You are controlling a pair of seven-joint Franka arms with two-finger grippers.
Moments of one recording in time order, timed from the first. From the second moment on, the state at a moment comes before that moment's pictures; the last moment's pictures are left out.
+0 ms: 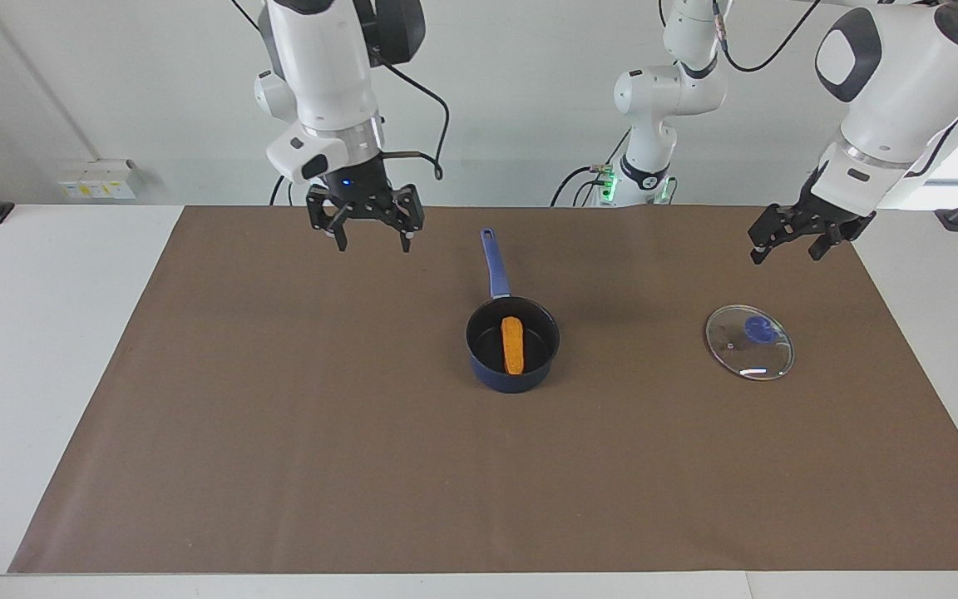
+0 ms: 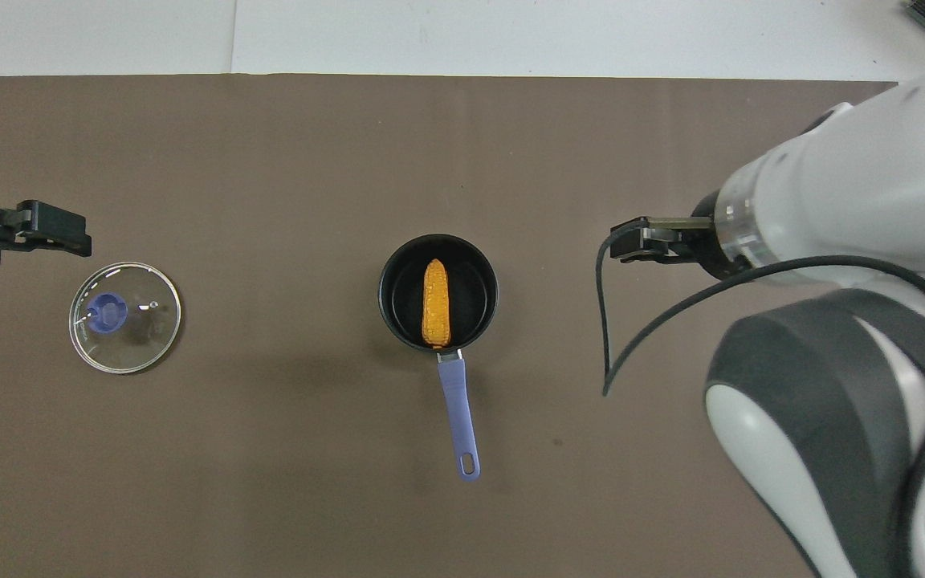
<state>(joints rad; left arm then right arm) 0.02 0.03 -0.07 -1.58 -0.02 1.62 -0.08 0.31 0.04 -0.03 -1.55 0.02 1.67 0.36</state>
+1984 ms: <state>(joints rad) 0.00 -0.01 -0.08 -1.55 -0.03 1.51 -0.02 0.03 -0.11 -0.06 -1.55 0.01 1.44 0.03</state>
